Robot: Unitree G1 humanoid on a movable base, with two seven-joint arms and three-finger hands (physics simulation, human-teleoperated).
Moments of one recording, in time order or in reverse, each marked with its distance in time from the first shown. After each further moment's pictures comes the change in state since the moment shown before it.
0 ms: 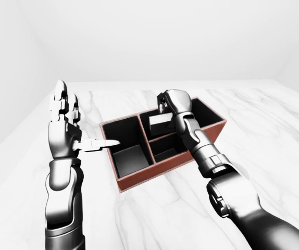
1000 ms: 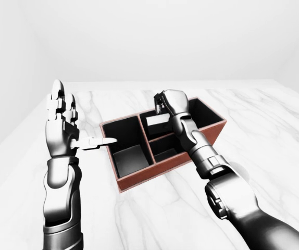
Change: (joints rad) left arm -0.018 0.018 0.016 0.031 -0.020 0.000 0.012; right arm 0.007 0.021 0.010 -0.019 -0.040 0.000 -0.018
